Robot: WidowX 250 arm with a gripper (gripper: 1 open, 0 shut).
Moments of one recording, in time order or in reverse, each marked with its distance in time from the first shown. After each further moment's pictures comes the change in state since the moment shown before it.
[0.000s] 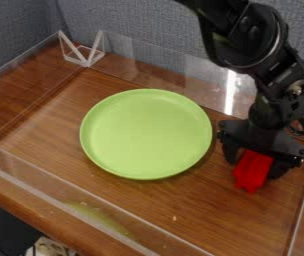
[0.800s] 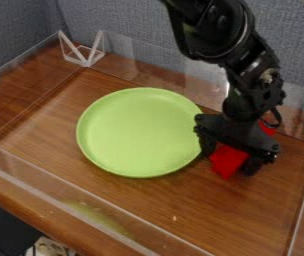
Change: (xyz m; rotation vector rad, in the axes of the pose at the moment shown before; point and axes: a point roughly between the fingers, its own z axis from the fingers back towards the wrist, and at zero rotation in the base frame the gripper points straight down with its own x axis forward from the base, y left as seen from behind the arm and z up) arm -0.007 0.027 0.003 0.017 0.045 -0.035
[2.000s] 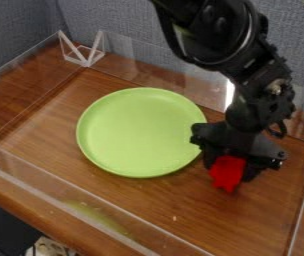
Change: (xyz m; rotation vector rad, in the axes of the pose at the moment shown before) arm -0.020 -0.010 0.028 0.023 -0.027 0.119
